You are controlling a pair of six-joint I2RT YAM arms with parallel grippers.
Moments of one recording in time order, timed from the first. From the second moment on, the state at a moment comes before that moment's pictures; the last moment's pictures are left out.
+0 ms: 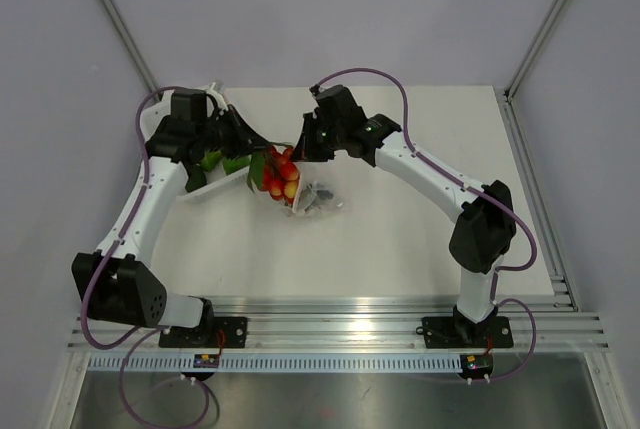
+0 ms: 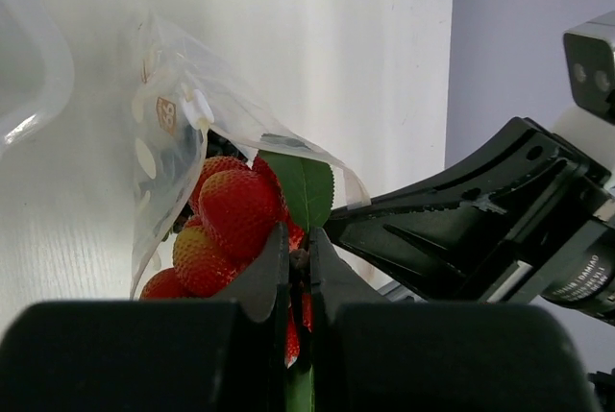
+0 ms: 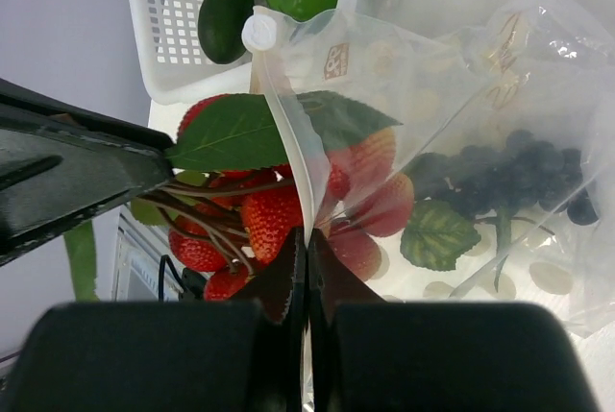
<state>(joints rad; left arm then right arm) -0.14 1.38 1.32 -0.58 0.52 -0.68 0.73 1.88 1.78 -0.54 -0.21 0.70</state>
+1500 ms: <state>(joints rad) -0.39 1.48 1.44 -0.79 0.22 -0.39 0.73 1.77 1.71 -0.51 -0.23 0.74</state>
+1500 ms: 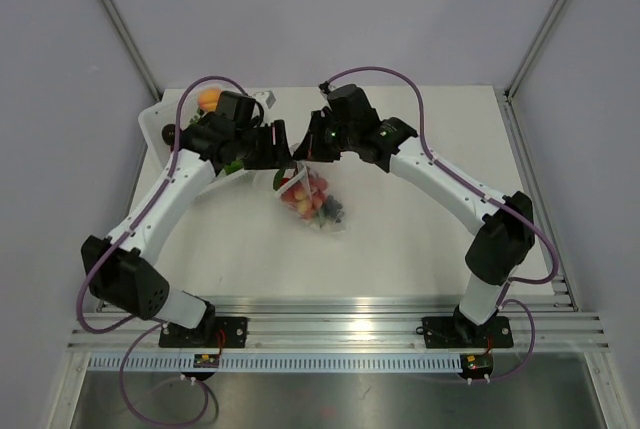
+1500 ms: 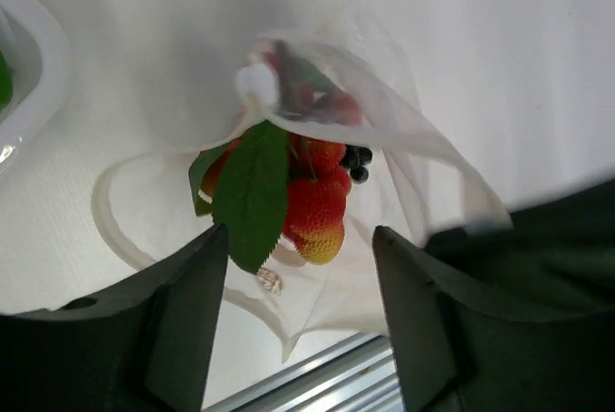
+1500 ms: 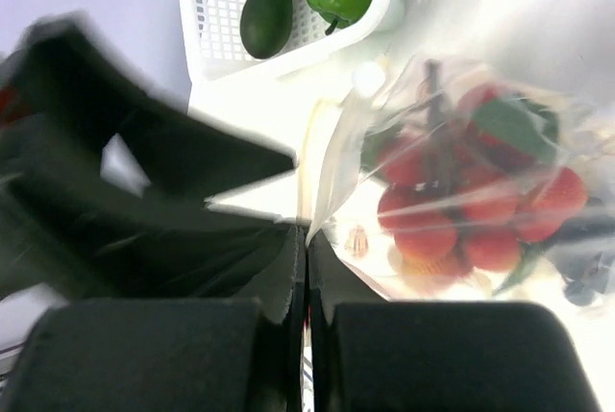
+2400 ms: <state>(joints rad) -0.30 1.24 1.02 -0.65 0.12 -0.46 0.74 1.75 1.63 -0.47 -0.23 0.74</state>
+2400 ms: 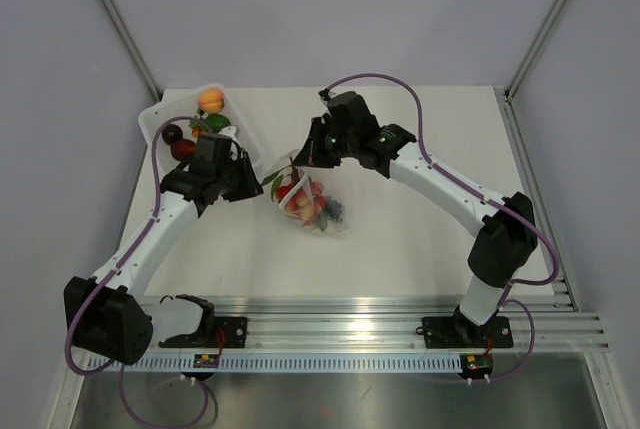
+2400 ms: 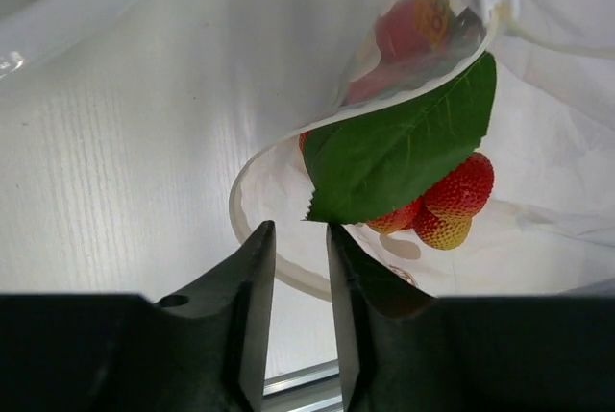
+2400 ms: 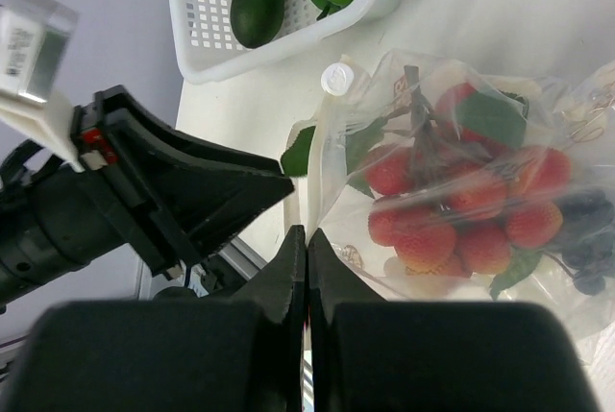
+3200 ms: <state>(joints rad) -0.11 1.17 0.81 -0.42 0.30 -0.58 0.74 1.75 1.62 -0.46 -0.23 0.74</state>
